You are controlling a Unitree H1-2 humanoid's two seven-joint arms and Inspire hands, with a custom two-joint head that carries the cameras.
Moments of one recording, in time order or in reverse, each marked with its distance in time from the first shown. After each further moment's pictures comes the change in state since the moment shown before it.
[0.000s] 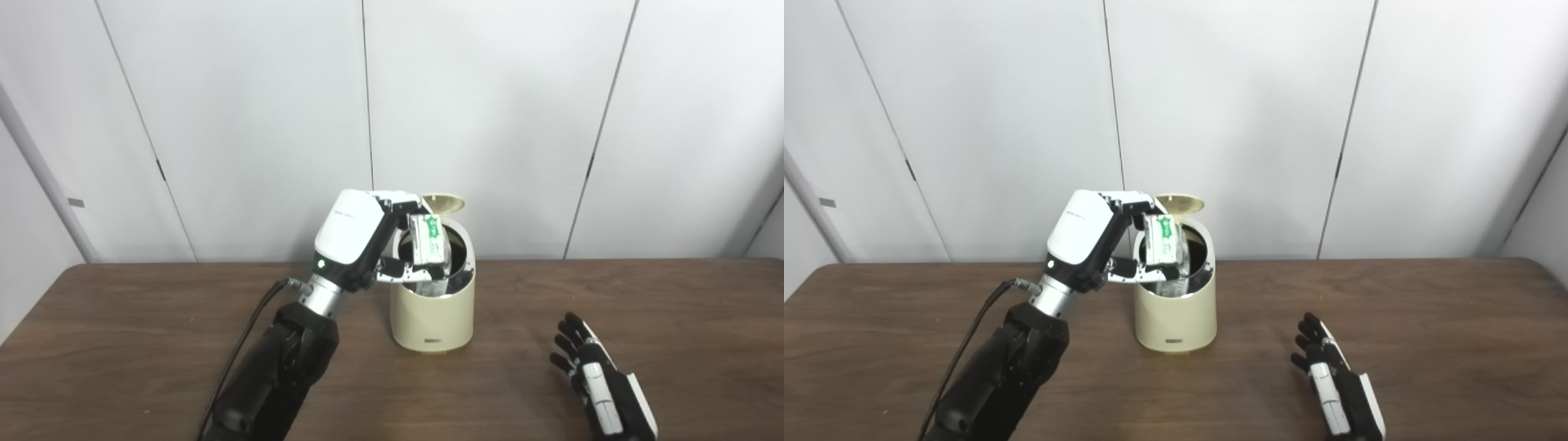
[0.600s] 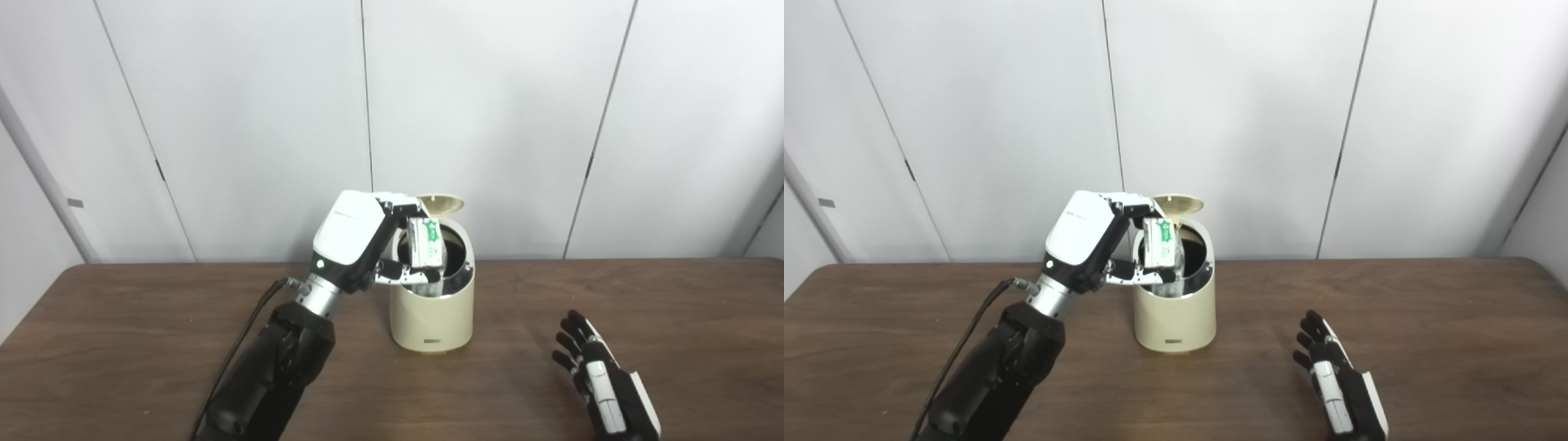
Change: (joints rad) left arm 0.011 0.020 -0.016 -0.058 0.032 0.078 -0.071; right arm 0.000 -0.004 -0.005 -0.010 0.017 0.000 0.001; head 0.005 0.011
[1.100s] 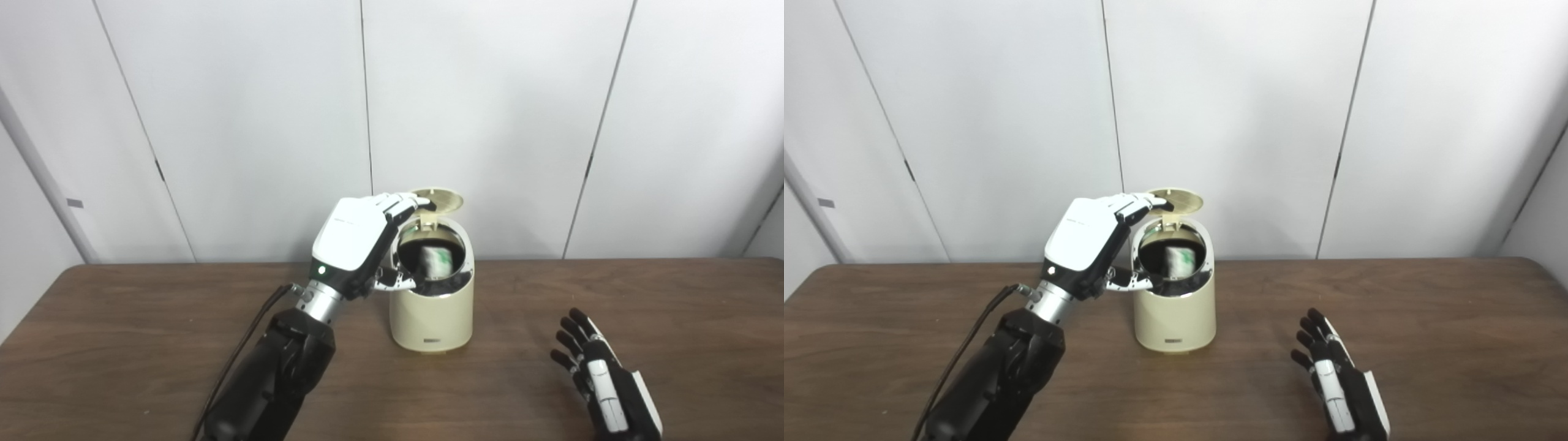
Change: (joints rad) left arm 0.025 0.004 -0.016 -0.048 0.040 0.096 -0.042; right arm 0.000 0.001 -0.003 -0.006 0.020 0.003 0.000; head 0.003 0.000
